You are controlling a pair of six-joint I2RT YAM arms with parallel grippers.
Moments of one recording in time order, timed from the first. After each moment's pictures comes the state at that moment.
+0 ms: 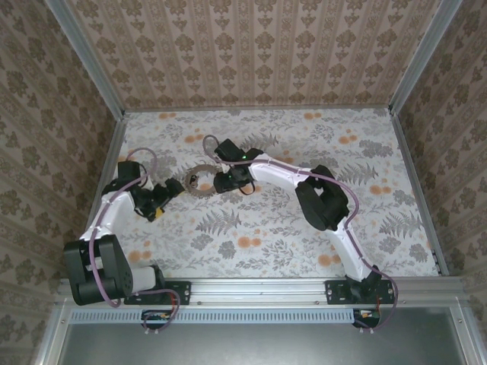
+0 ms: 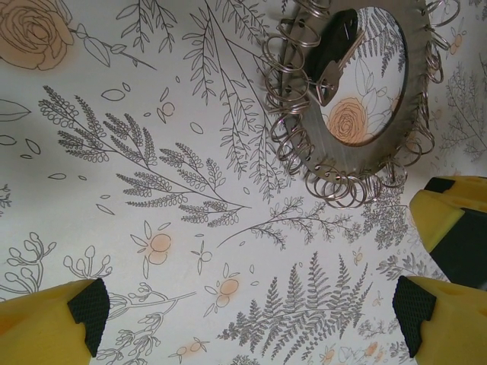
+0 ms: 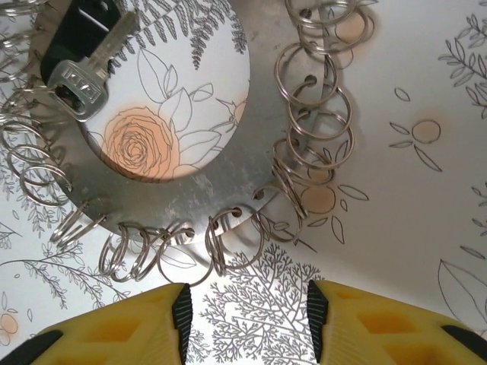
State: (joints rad) left arm 0.11 1.28 0.77 -0.69 0.47 -0.49; right arm 0.74 2.28 1.85 -0.65 -0.14 0.37
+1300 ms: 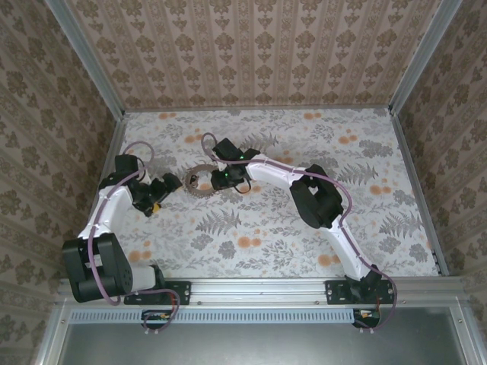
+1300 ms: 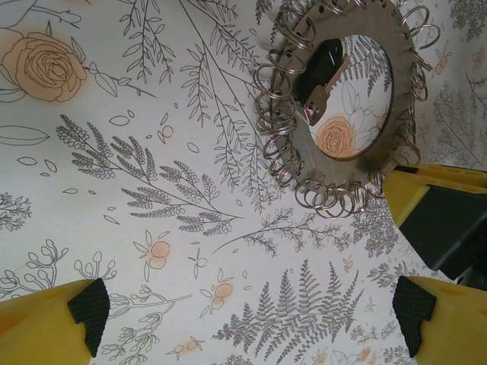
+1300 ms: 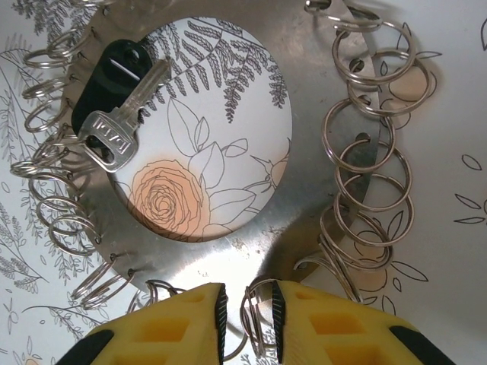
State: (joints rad) left arm 0.11 1.30 0.86 -0.75 0.44 -0.49; right arm 0.75 2.36 1.91 -0.58 -0.19 0.40
